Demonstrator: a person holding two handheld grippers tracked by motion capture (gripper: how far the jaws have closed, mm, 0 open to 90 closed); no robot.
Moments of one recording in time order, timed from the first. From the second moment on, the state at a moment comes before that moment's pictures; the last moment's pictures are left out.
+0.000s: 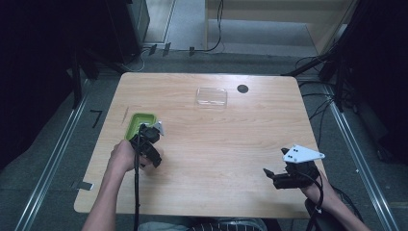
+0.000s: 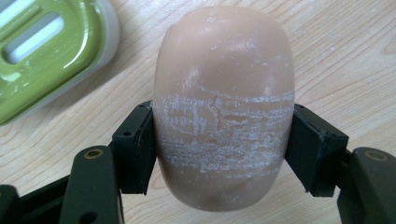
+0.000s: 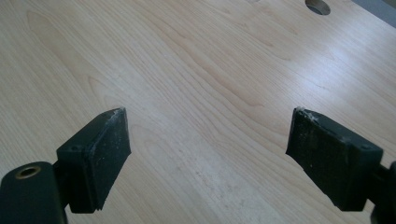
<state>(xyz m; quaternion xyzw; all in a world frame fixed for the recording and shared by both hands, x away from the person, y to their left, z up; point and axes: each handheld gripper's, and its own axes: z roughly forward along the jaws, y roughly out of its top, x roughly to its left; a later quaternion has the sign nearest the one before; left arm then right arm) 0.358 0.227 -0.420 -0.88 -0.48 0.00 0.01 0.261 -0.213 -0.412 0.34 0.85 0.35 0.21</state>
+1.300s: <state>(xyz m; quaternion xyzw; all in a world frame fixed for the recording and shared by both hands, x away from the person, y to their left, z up) 0.372 0.255 -0.400 -0.86 -0.51 -0.02 -0.01 0.262 -0.213 -0.412 0.33 0.85 0.35 0.21</state>
